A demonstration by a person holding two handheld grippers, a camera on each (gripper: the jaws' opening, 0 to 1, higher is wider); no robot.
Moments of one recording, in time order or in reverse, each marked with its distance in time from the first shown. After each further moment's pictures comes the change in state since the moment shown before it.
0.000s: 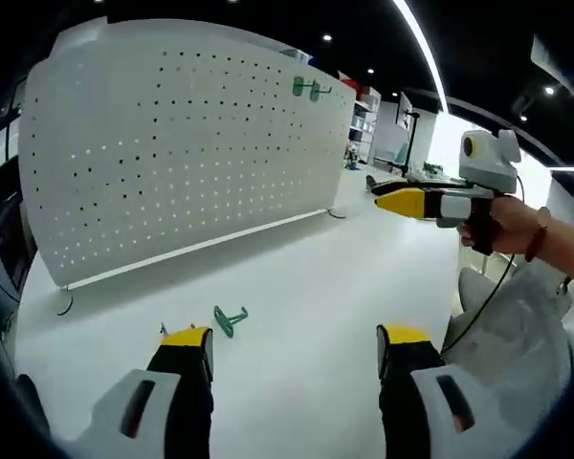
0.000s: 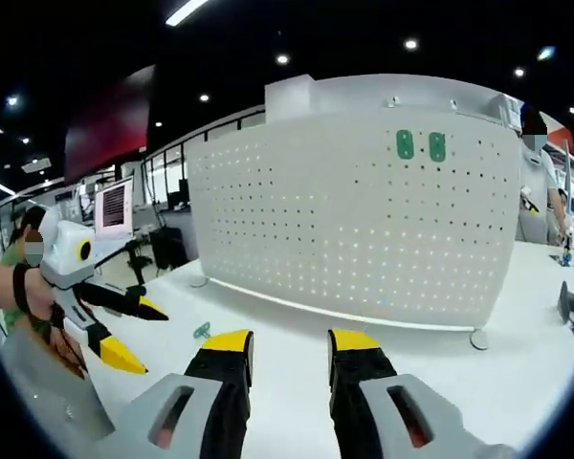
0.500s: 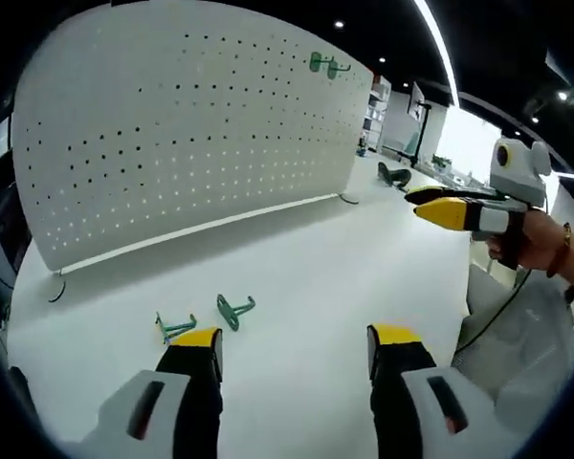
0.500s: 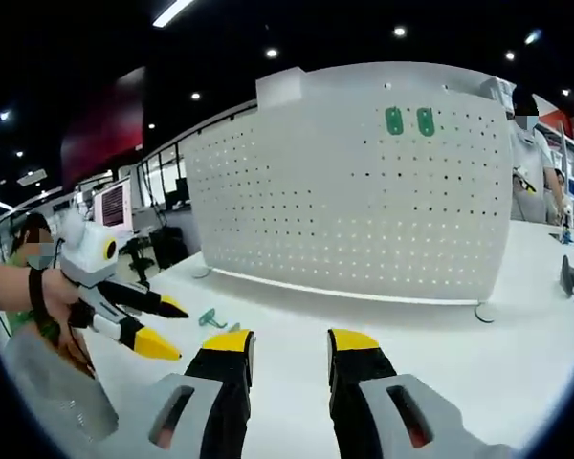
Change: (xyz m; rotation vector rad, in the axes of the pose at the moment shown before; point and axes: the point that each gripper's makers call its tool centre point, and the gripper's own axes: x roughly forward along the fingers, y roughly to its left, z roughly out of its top) left arm 0.025 0.014 -0.013 -0.065 0.057 0.019; right arm -0.007 0.004 -0.024 0.052 0.031 0.001
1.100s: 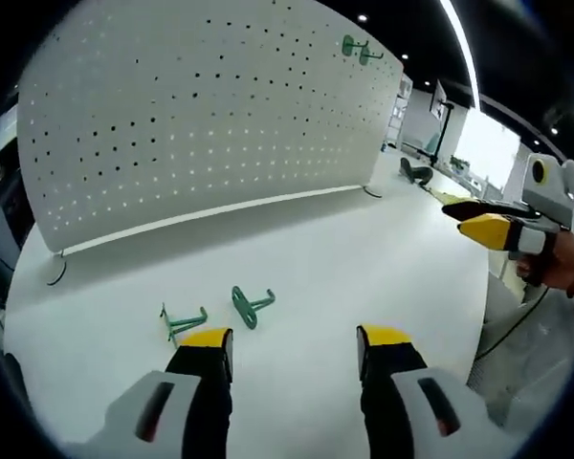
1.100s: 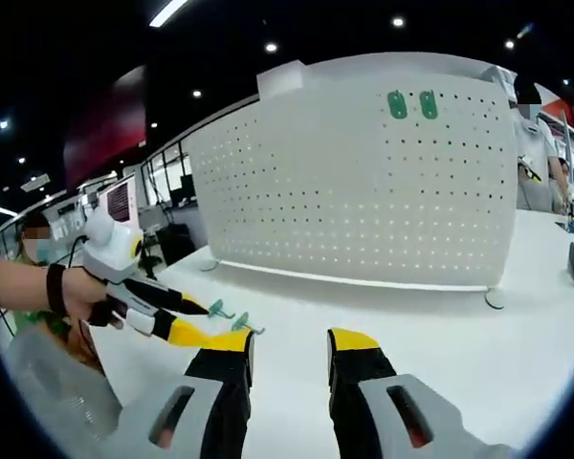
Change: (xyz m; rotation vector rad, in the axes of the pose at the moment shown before) left arm 0.022 0.019 -0.009 -0.039 0.045 0.062; right arm 0.001 0.006 -0.015 0.025 0.028 0.033
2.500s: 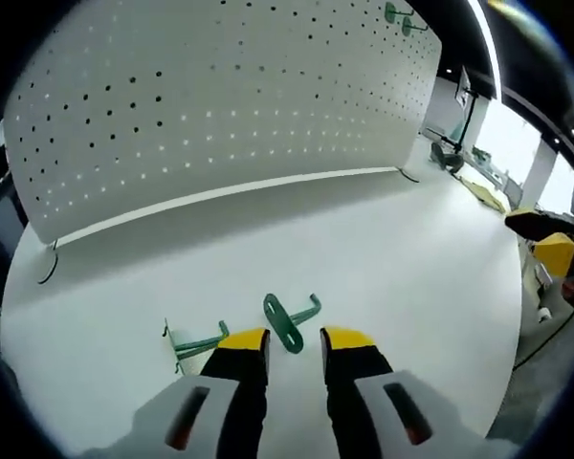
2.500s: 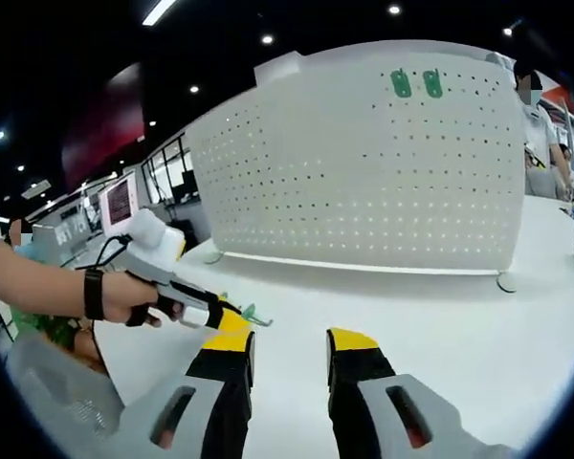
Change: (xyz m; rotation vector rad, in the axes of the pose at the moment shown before) left arm 0.050 0.039 -0.008 -0.029 0.086 0.087; right arm 0.013 0.007 -0.012 0.037 0.028 0.011
